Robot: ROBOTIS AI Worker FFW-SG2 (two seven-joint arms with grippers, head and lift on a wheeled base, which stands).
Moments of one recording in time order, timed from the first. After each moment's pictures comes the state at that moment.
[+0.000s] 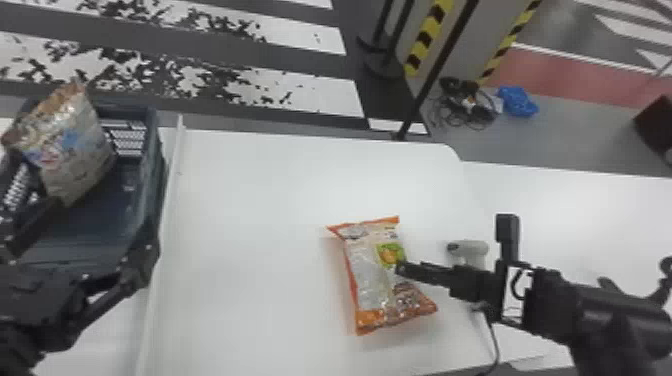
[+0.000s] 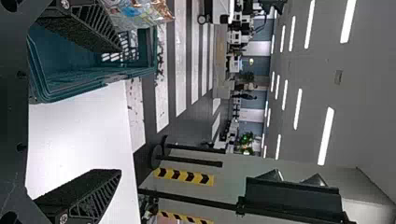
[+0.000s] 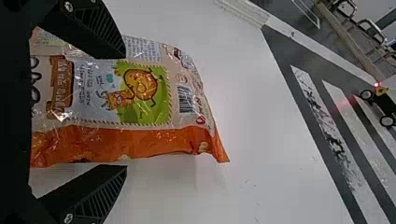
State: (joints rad) left arm 0.68 0.27 -0.13 -2.32 0.17 0.17 -0.01; right arm 0.20 -0.41 -0.34 -1.64 -0.40 0.97 0.78
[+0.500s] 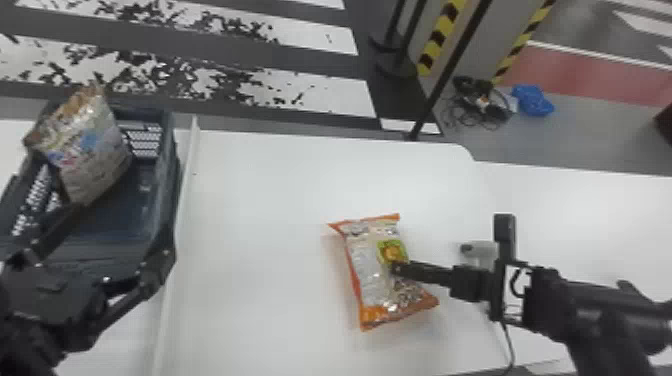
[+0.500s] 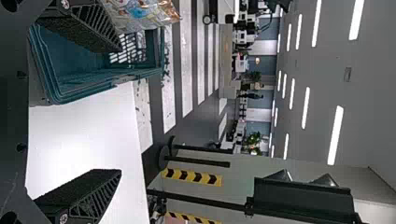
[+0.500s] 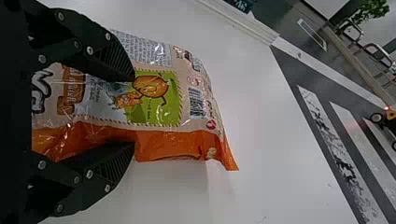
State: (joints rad) left arm 0.68 0.27 -0.13 -2.33 0.16 0.20 -0.01; right arm 0.15 -0.43 -0.26 -1.53 -0.37 0.87 0.86
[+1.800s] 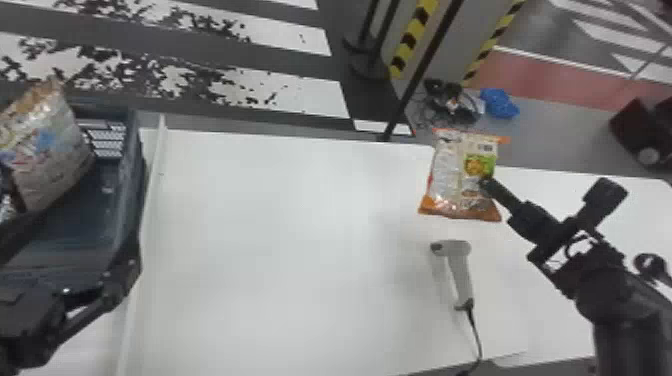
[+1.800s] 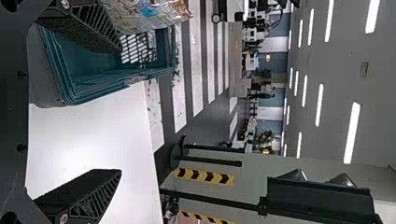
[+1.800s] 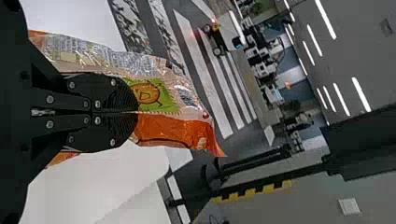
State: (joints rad) left arm 0.67 0.28 -0.13 -2.33 0.15 0.26 -0.01; right arm 0.10 -0.37 -0.63 -1.56 -0.56 0.57 0.47
